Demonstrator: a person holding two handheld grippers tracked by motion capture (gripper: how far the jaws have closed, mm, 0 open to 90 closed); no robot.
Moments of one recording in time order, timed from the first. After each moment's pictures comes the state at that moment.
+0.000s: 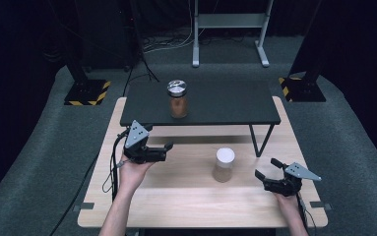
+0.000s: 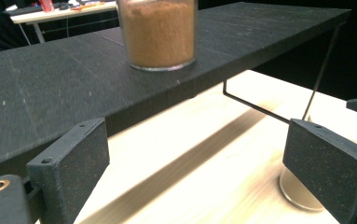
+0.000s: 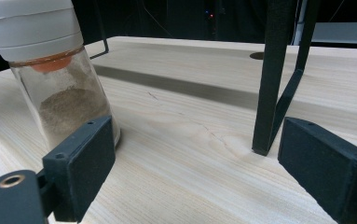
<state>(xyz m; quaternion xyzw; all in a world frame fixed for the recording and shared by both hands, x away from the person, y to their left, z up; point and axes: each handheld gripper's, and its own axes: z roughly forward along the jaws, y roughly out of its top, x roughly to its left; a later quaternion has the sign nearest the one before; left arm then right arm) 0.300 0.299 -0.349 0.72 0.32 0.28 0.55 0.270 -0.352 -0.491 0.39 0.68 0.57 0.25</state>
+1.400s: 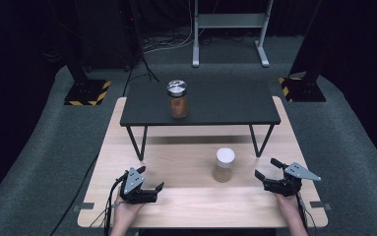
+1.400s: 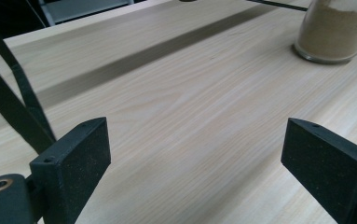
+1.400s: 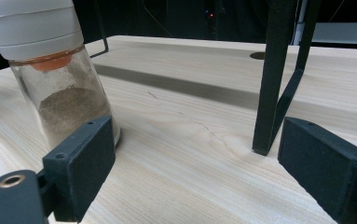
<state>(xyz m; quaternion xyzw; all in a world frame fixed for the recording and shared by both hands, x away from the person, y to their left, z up) 0.256 0.326 -0.472 0.75 0.34 0.26 0.49 0.270 -0.351 -0.491 0.39 0.68 0.57 0.25</state>
